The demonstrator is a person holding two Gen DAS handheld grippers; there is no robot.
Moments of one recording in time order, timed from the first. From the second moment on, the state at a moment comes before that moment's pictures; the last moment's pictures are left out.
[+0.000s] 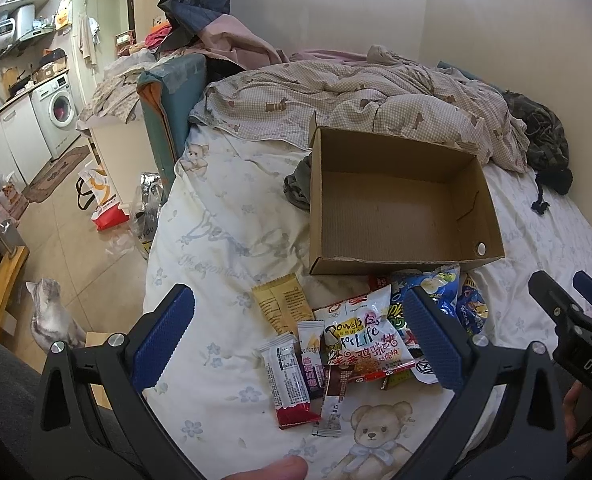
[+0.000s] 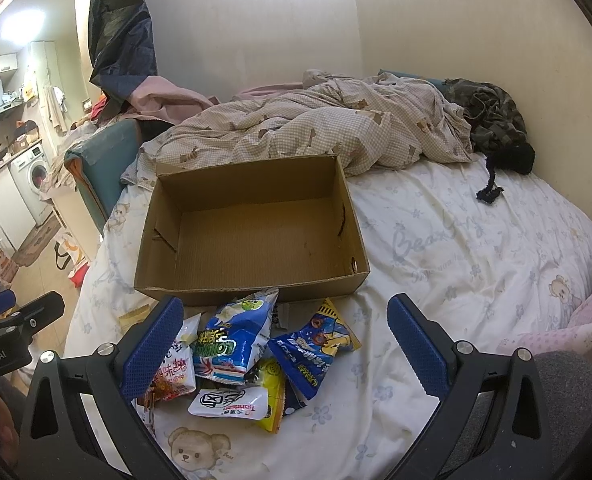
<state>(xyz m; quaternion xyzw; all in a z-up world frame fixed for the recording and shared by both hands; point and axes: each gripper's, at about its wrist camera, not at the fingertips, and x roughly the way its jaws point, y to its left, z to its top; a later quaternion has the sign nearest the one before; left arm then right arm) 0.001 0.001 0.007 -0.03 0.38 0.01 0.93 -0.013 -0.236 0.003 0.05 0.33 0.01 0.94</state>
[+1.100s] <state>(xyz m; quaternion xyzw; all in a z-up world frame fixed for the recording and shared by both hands) 0.001 0.003 0.007 -0.03 0.38 0.01 0.93 -0.013 -0.237 0.003 0.05 0.33 0.01 0.94</state>
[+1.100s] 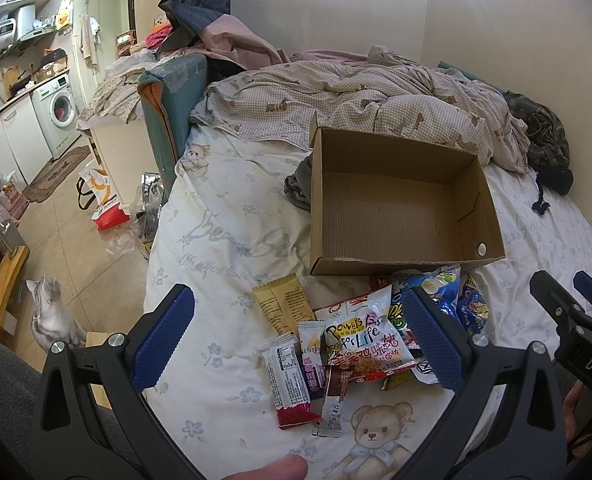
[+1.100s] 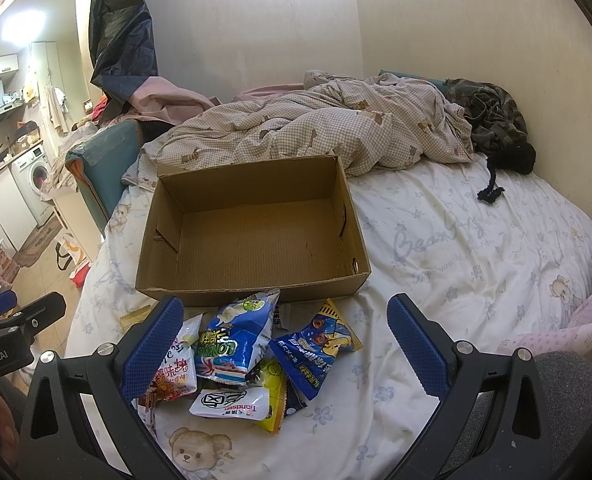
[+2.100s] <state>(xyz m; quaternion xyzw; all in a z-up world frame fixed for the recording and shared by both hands) 0.066 0.053 -0.012 -0.06 0.49 0.07 0.87 0.037 -0.306 0.009 0.19 0.36 0.02 0.91</state>
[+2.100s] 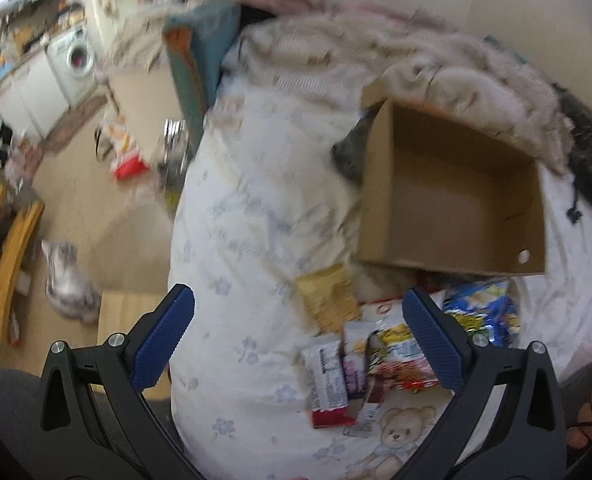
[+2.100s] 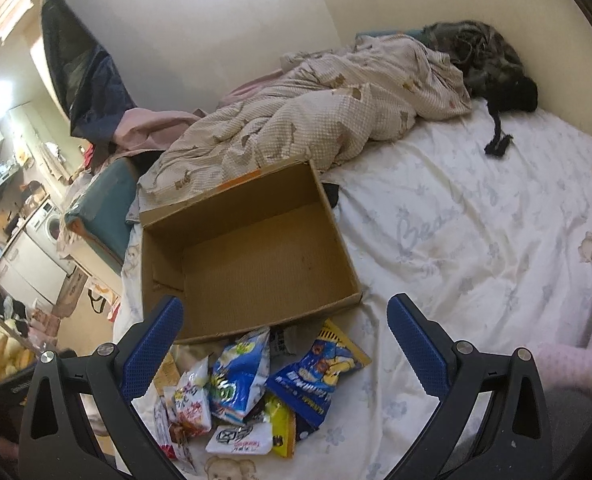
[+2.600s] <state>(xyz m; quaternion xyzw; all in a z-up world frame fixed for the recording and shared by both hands) 0.060 0.046 -0.158 -0.16 0.68 0.06 0.71 0.054 -0.333 -0.037 0.28 0.44 0.01 0.86</state>
